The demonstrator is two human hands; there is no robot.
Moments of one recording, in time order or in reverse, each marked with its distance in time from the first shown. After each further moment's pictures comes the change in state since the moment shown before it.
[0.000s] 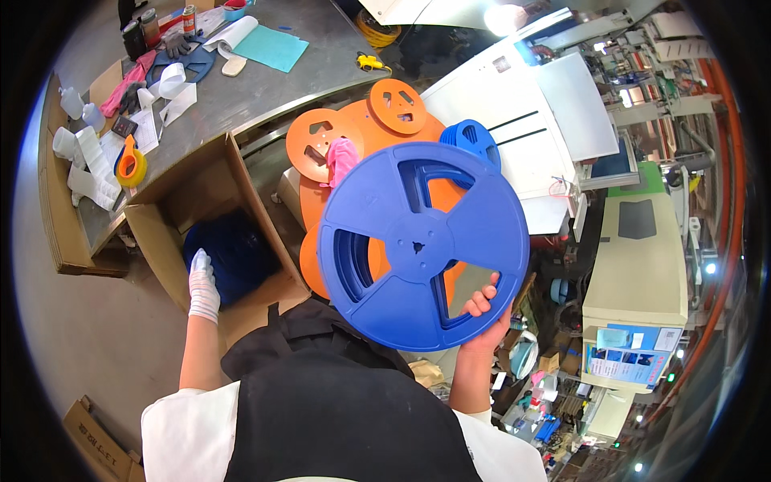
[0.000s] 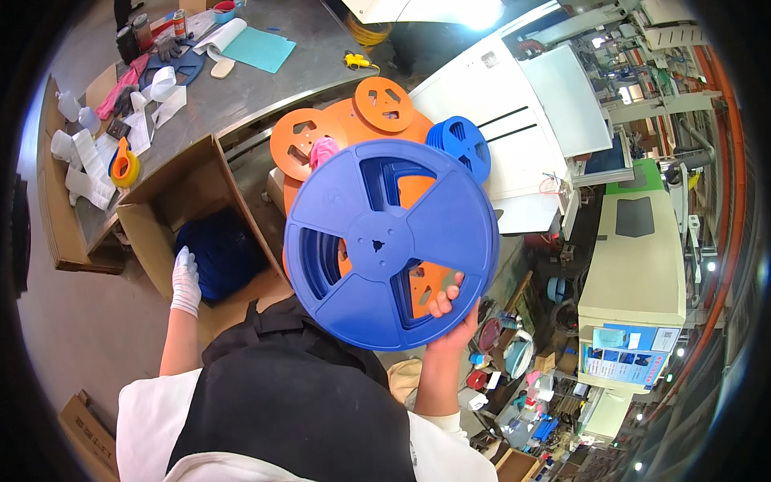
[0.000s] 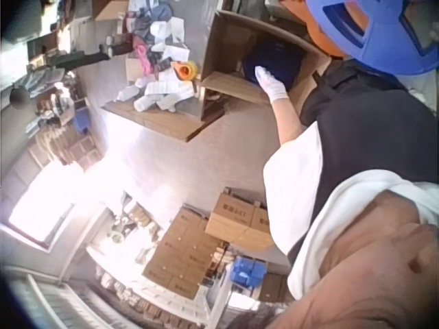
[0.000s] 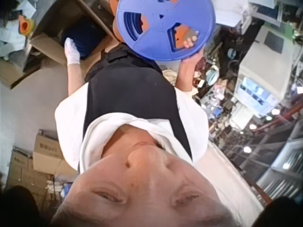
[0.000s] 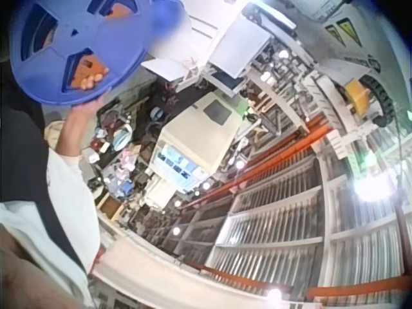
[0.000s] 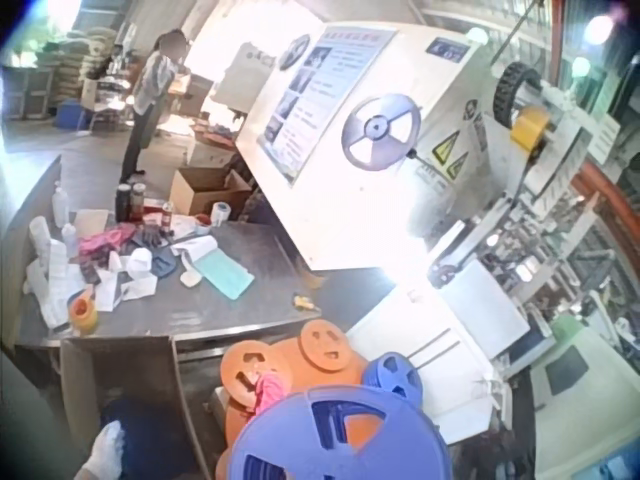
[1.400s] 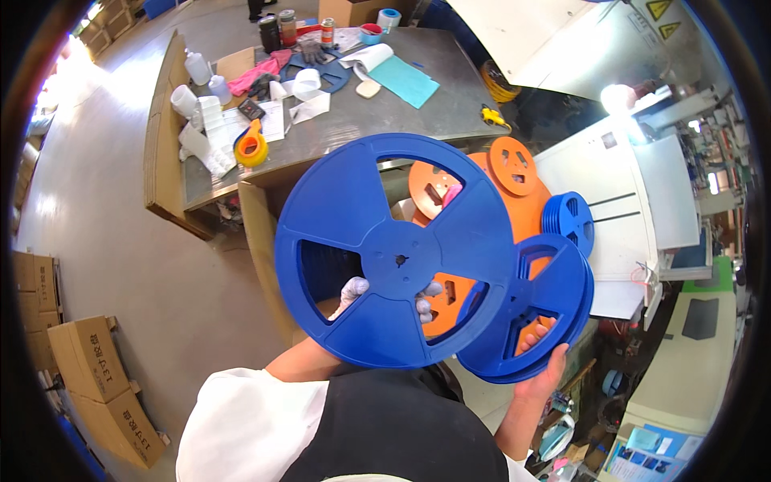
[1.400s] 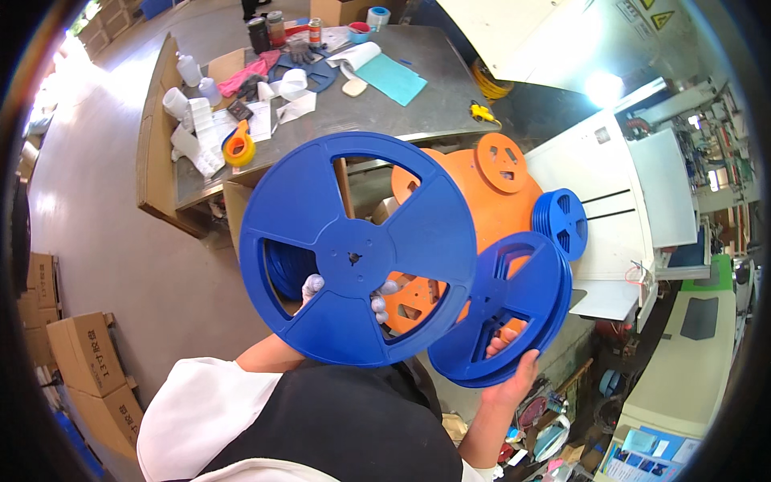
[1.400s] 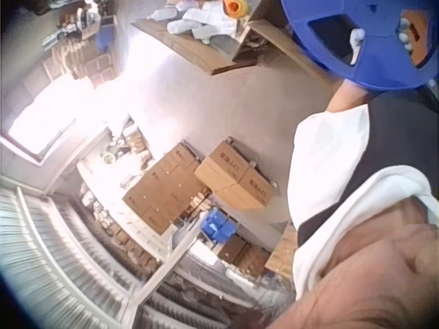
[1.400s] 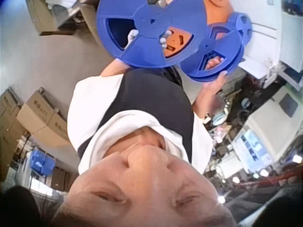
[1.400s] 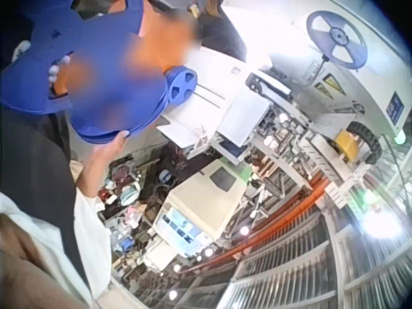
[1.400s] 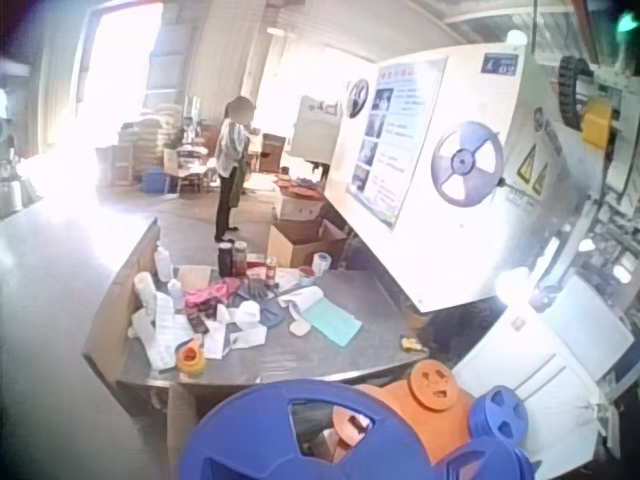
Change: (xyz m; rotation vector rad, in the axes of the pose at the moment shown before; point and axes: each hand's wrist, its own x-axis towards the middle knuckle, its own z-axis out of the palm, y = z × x) left_hand -0.207 0.107 0.152 -0.982 -1.256 -0.487; right_hand 0.001 0.039 0.048 -0.655 0.167 -0.023
